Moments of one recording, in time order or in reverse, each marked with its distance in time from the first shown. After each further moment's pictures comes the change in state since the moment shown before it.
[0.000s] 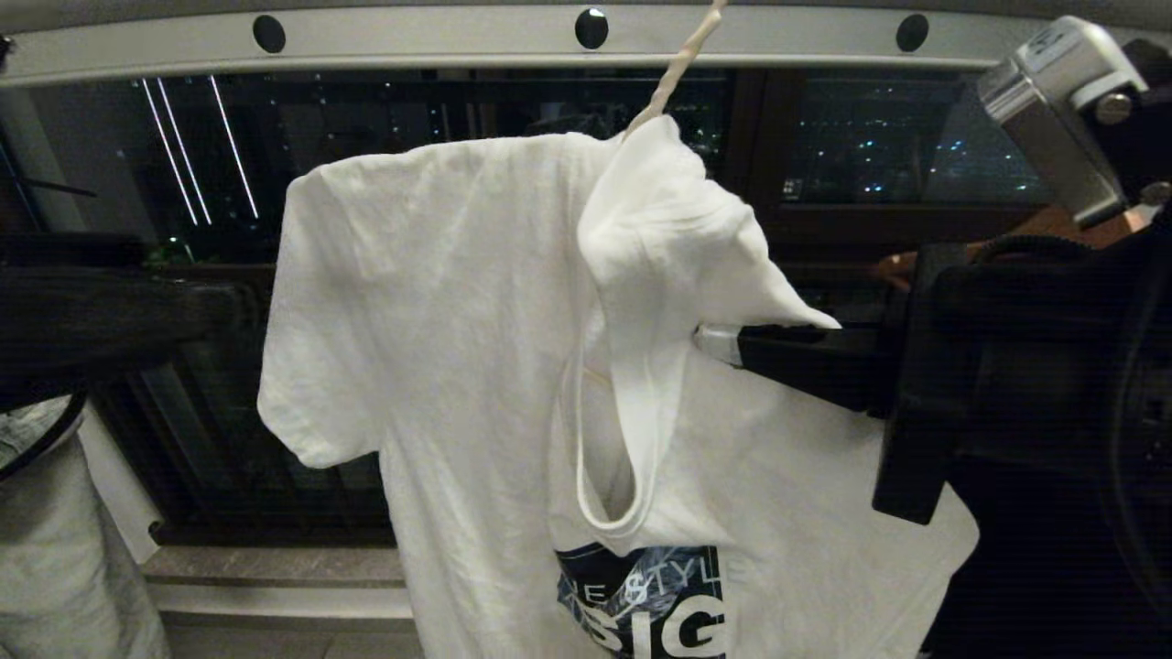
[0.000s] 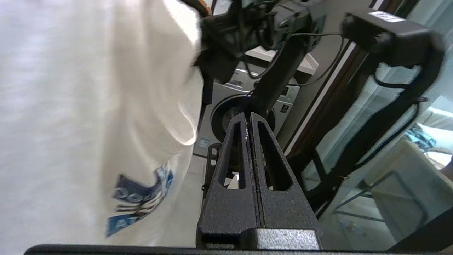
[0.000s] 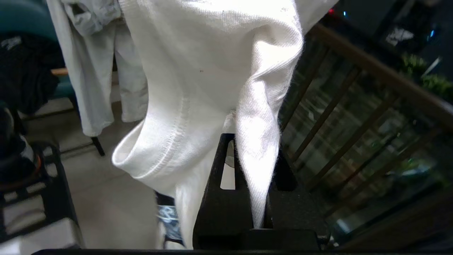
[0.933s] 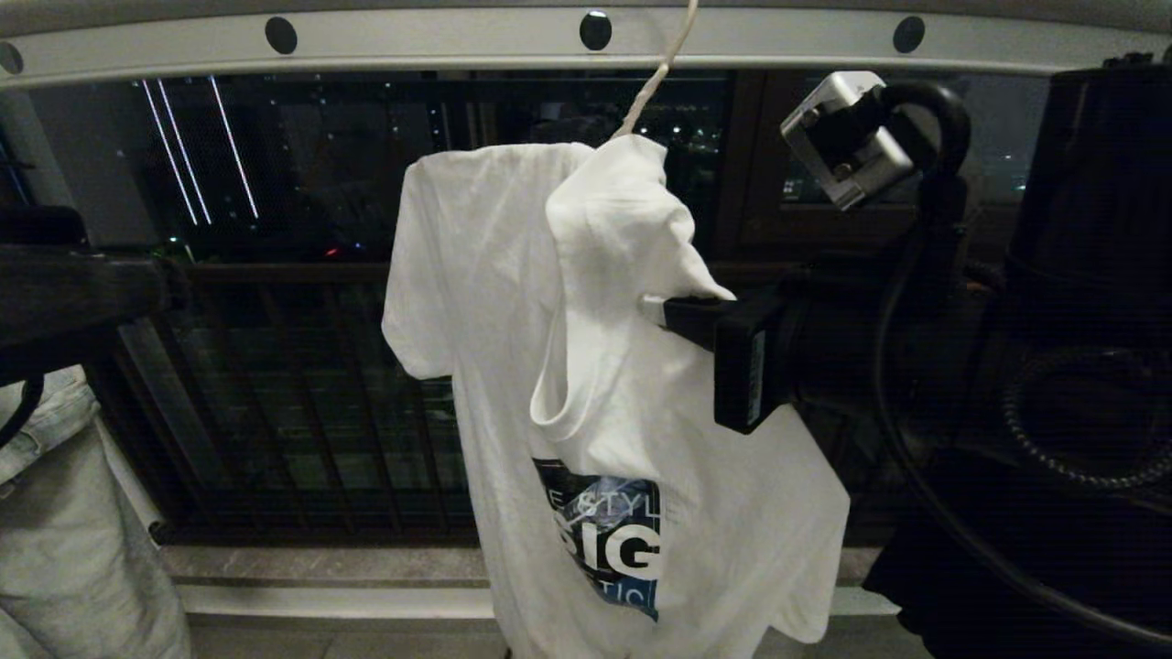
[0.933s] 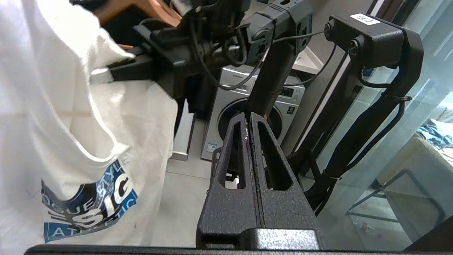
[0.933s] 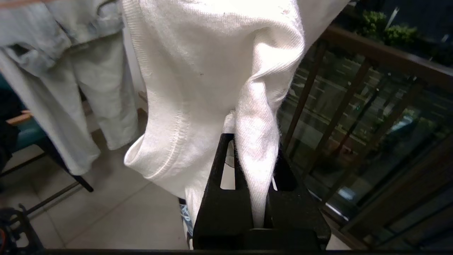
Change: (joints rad) left arm 0.012 -0.041 -0.009 -0.001 0.007 -0.004; right arm 0.007 0.168 -0.077 -0.086 -0.207 0.143
